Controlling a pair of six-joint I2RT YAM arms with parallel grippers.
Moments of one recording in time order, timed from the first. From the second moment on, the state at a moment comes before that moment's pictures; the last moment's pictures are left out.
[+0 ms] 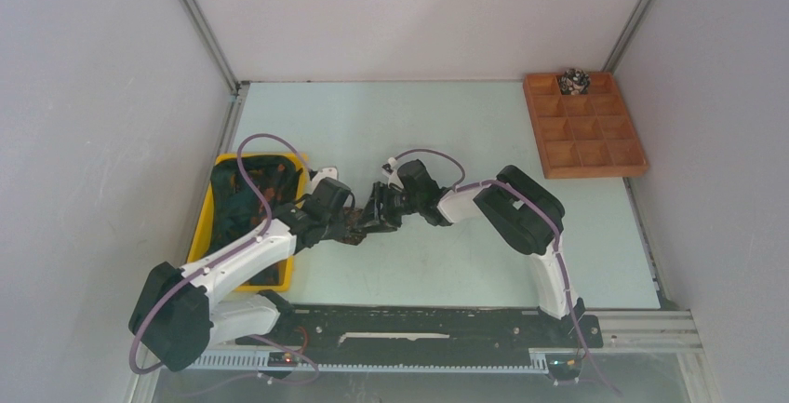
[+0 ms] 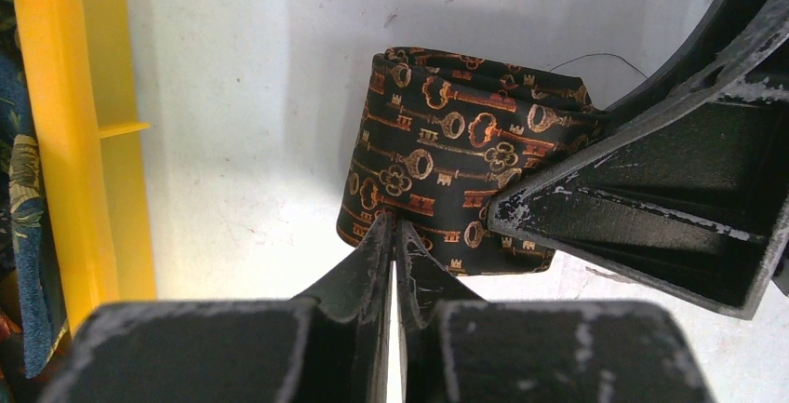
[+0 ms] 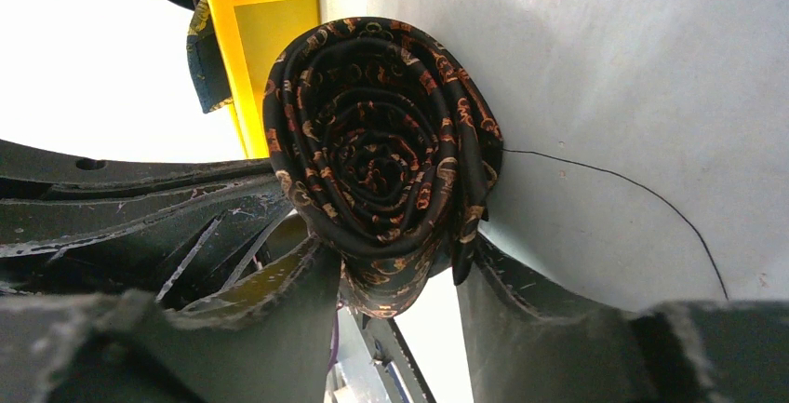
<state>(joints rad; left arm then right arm) -0.60 1.15 0.65 -0.52 -0.32 -0.60 0.80 2.13 1.09 0.46 -0.65 1.09</state>
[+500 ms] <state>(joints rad) -0.60 1.12 0.65 -0.53 -0.30 -0.60 0.80 2.13 1.09 0.44 -0.65 1.10</state>
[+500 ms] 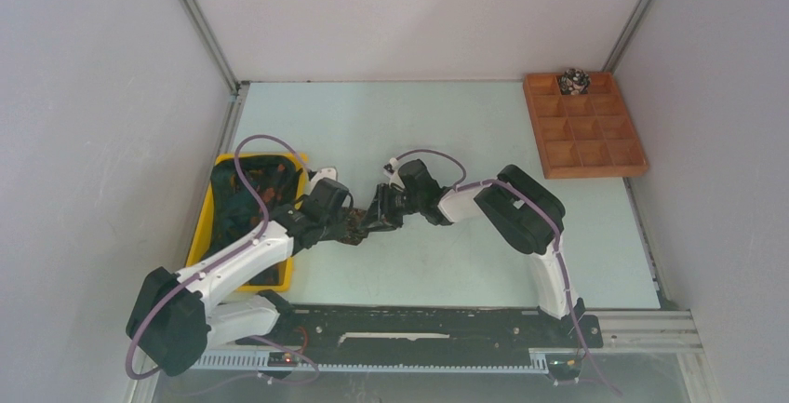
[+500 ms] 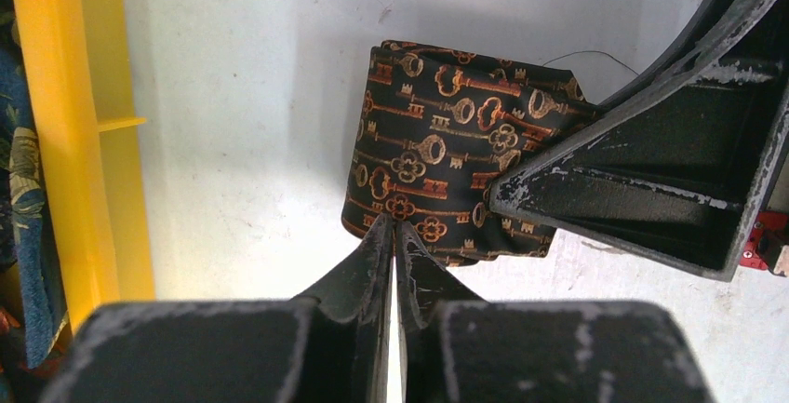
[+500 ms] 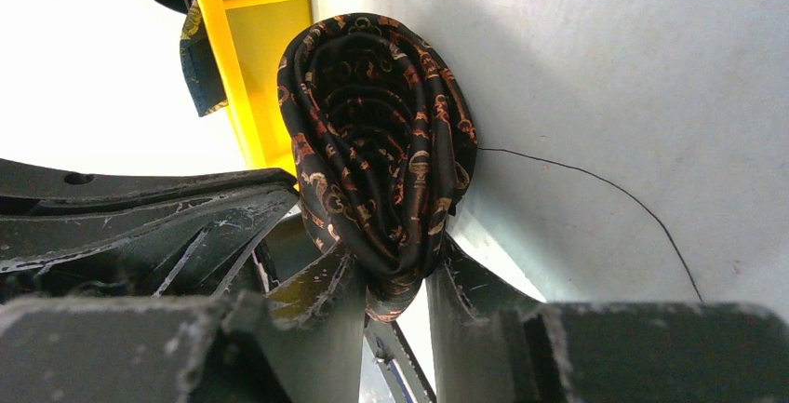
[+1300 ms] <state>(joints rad) -0.60 0.84 0.85 -0.88 -0.31 -0.57 0.71 2.10 1.09 0.44 -0.71 1.13</state>
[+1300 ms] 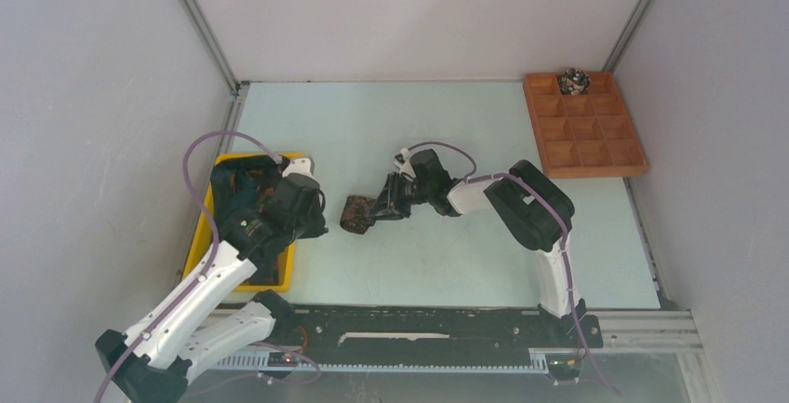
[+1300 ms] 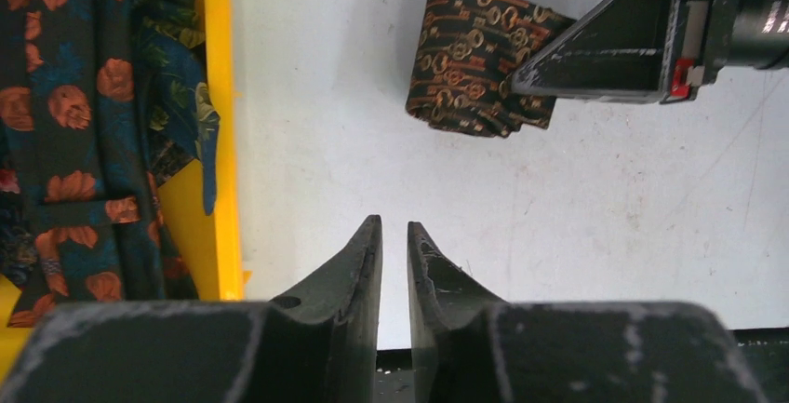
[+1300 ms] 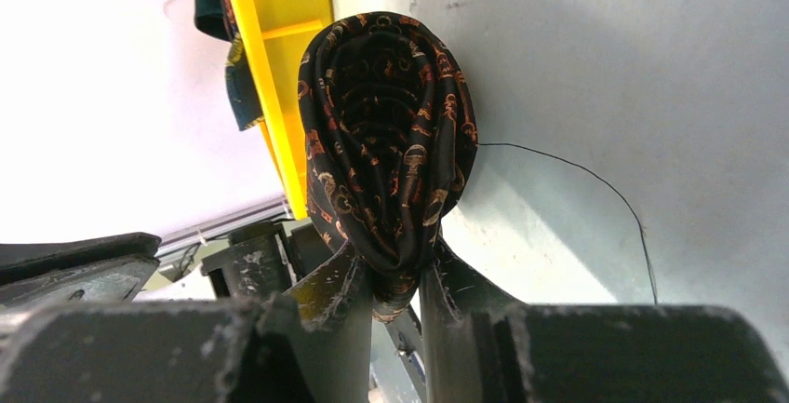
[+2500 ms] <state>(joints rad) -0.60 0.64 0.81 -0.85 -0.36 -0.49 -0.17 1.84 1.35 0.02 -0.70 0.92</state>
